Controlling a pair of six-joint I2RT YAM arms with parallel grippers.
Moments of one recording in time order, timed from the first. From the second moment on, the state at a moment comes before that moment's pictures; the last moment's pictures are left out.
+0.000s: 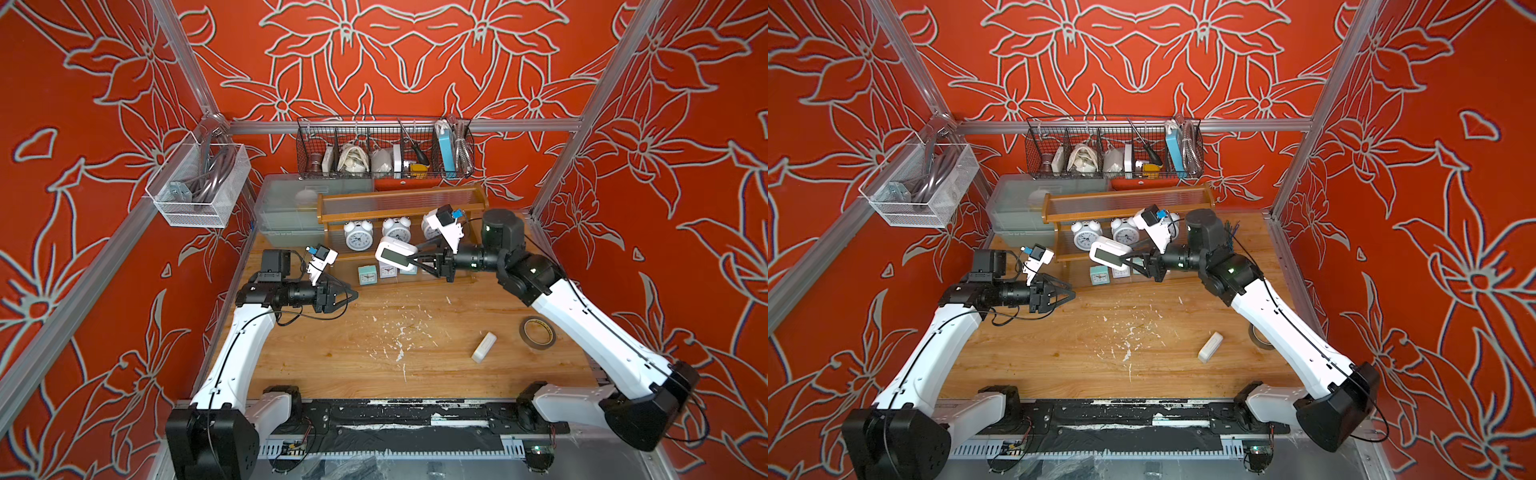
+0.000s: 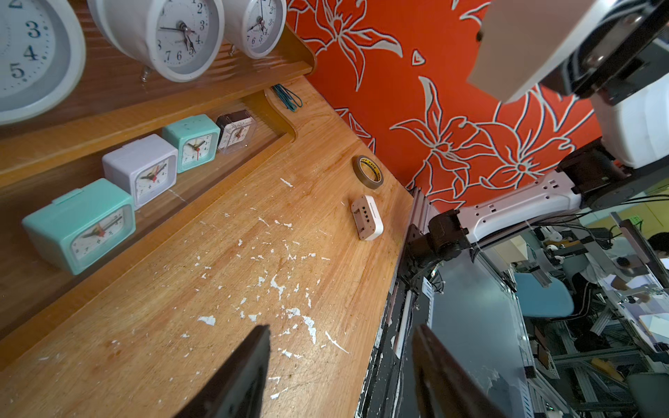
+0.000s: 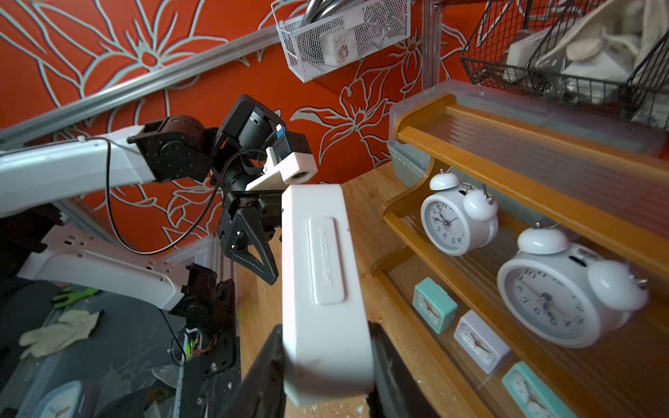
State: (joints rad) left arm 0.07 1.09 0.93 -0.76 1.17 0.23; right arm 0.61 1.31 1.43 -0.45 -0.69 -0.03
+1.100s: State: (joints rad) left arm 0.07 1.04 0.91 -0.77 1.17 0.27; right arm 0.57 2.17 2.62 -0.93 -0.55 -0.31
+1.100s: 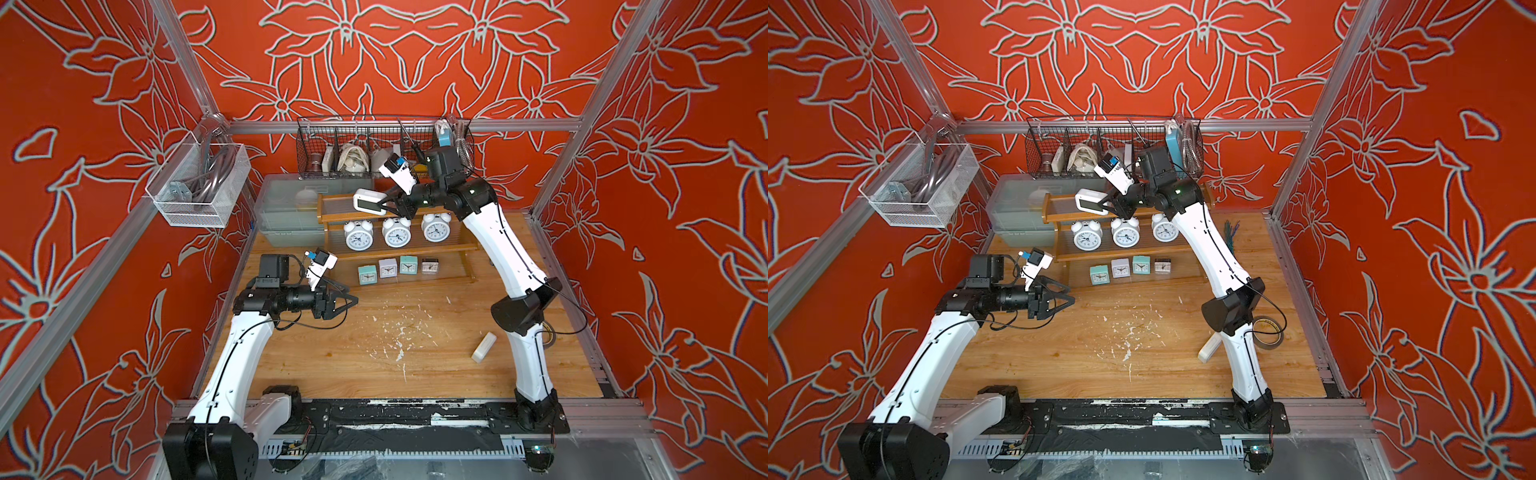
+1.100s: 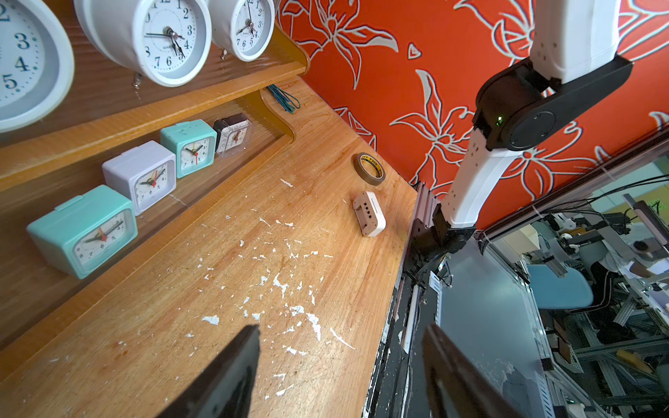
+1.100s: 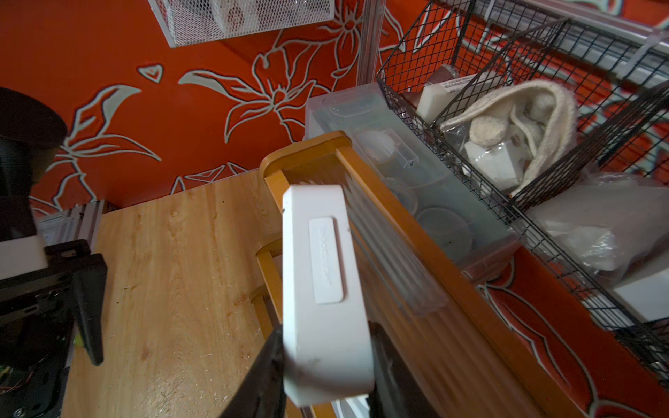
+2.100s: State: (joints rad) left arm 0.07 1.04 0.91 -0.79 1.17 0.29; right arm 0.53 2.28 2.62 -0.78 -0.49 -0.27
